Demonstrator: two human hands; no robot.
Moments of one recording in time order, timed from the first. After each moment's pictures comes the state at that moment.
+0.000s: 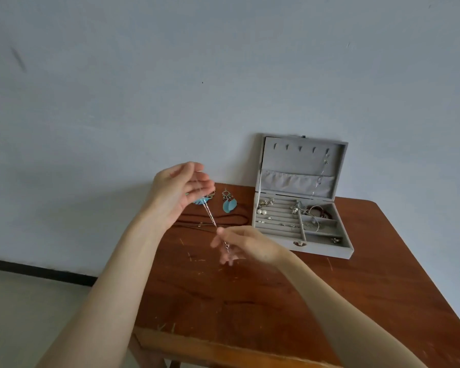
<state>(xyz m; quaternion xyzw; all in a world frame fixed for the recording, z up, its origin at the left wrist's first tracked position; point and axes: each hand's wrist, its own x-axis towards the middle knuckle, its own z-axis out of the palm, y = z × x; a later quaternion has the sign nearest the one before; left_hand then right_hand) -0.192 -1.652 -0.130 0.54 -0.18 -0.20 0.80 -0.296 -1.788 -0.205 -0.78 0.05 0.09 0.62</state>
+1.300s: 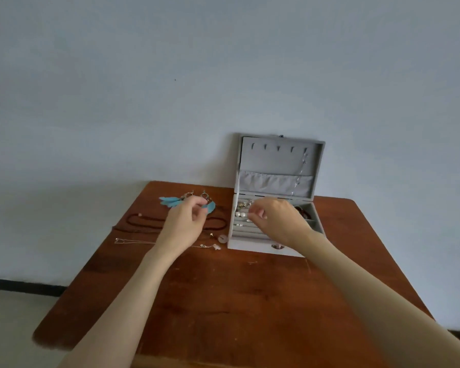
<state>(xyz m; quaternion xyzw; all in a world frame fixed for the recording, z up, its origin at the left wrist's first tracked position) -0.199 -1.702 -0.202 0.85 -0.35 0.03 0.40 -0.317 -1.867 -0.174 -0.97 0.15 -0.11 0.13</state>
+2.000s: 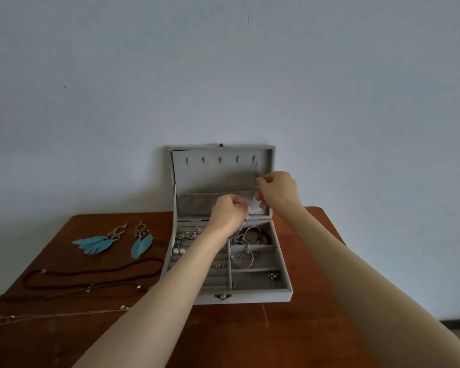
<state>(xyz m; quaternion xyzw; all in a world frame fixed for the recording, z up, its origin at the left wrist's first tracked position) -0.223 -1.933 -0.199 0.78 -0.31 -0.20 0.51 -0.291 -2.028 -0.171 -0.80 0.36 -0.27 0.38</state>
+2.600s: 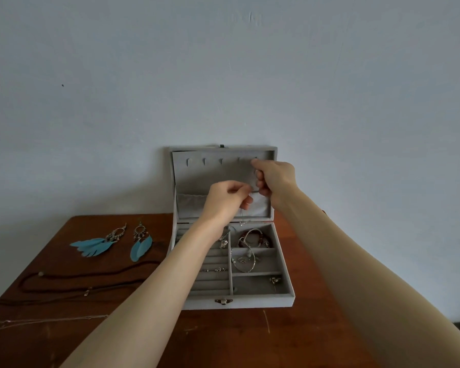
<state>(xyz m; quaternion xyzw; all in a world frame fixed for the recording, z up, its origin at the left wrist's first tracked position) -0.223 -1.925 -0.167 0.71 -0.31 -0.21 0.60 -0.277 -2.021 -0.140 -0.58 0.36 -0.32 0.66</state>
